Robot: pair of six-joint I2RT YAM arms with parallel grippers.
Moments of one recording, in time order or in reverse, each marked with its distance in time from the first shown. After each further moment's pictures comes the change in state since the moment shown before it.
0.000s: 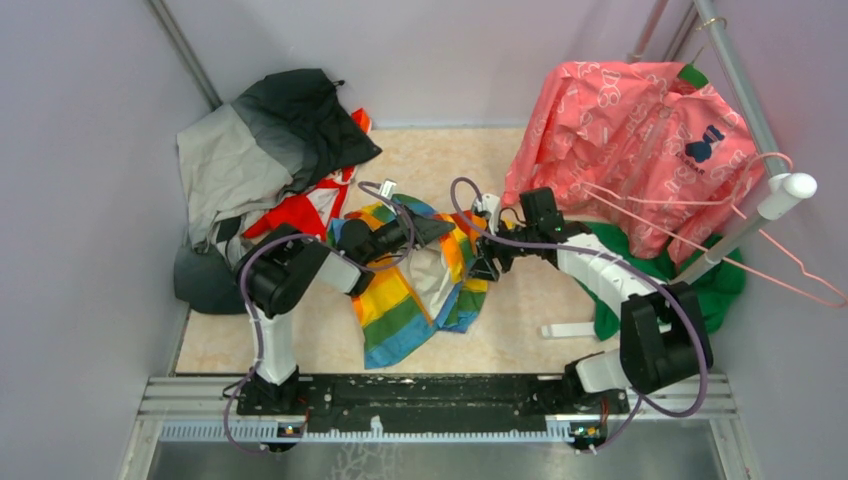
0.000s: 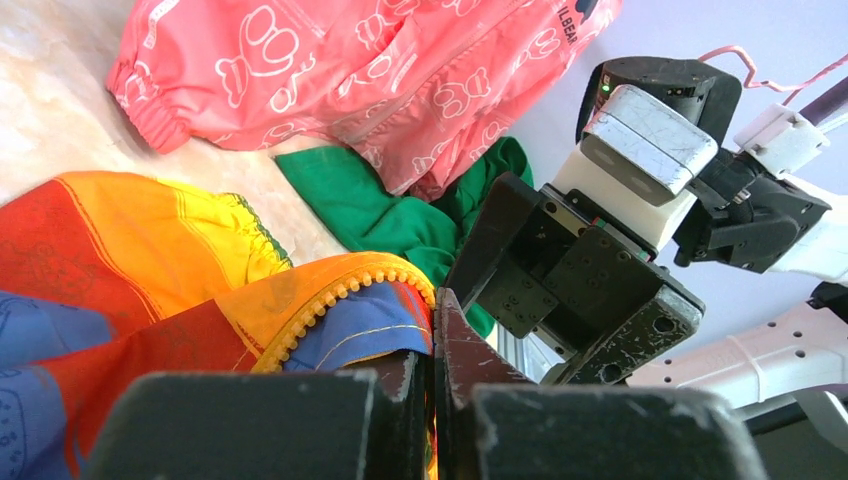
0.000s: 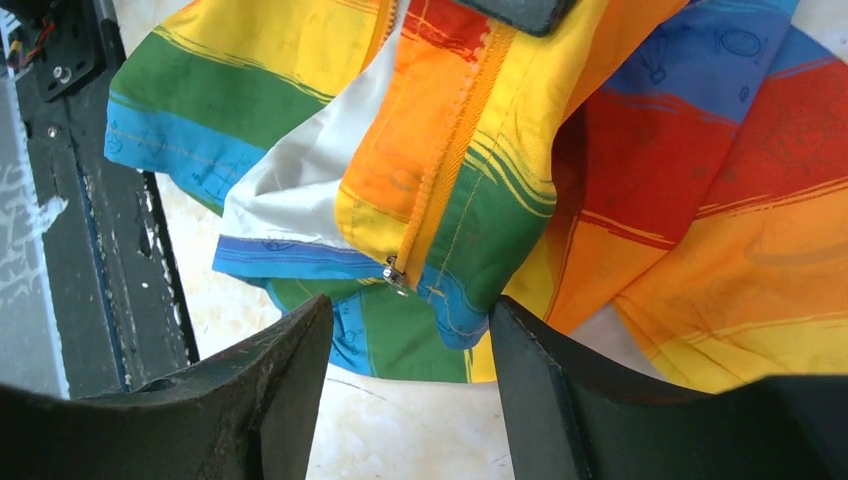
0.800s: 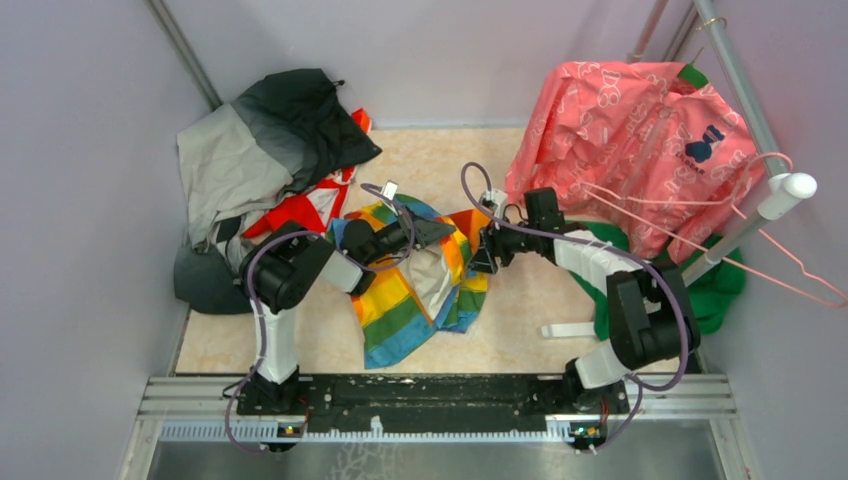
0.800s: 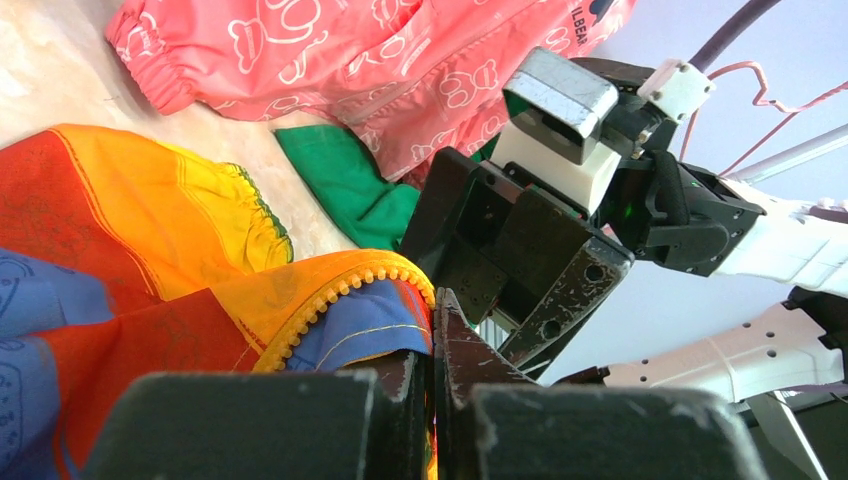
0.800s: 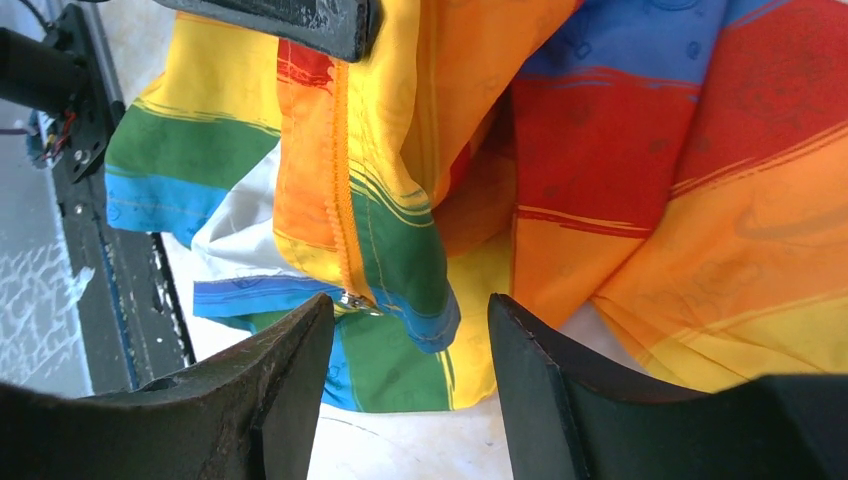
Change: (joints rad) left arm 0.010 0.056 0.018 0.001 0.009 -0.090; right arm -0.063 0.107 -0.045 0.210 -0.029 0.209
